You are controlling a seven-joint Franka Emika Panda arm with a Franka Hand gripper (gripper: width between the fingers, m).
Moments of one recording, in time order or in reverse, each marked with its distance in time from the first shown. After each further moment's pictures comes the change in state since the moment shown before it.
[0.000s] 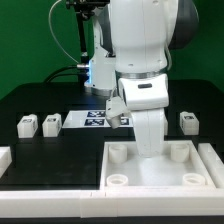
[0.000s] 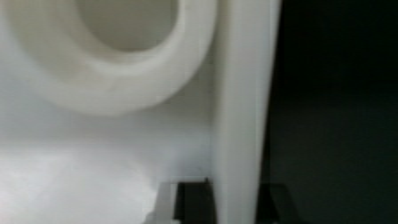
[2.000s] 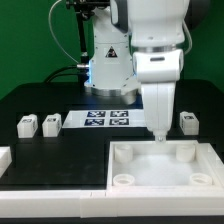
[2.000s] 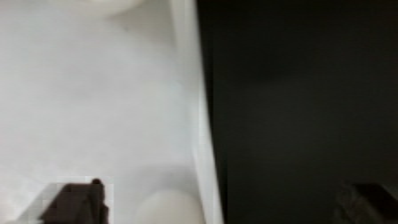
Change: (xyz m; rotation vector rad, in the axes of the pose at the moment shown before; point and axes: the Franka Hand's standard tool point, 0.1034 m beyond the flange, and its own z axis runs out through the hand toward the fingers) arm 0.038 -0.010 -0.044 -0.048 -0.012 0.229
